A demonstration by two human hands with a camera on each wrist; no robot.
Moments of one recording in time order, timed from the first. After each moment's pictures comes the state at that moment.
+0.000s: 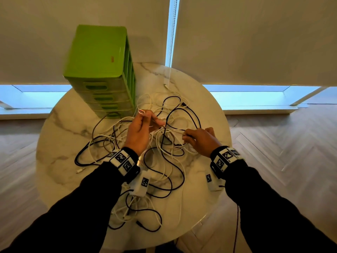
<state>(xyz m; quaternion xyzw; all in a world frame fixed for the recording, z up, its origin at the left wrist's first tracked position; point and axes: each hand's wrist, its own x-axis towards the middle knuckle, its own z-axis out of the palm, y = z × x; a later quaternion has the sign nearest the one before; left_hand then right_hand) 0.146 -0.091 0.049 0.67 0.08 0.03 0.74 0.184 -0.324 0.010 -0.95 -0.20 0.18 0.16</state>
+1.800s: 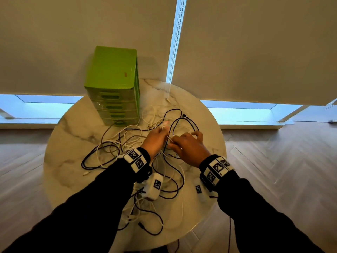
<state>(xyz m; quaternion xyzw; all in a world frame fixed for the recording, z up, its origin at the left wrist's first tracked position) 0.140 -0.107 0.074 0.72 0.15 -0.15 0.67 0.140 -0.269 0.072 -0.96 -0.25 0.11 0.10</state>
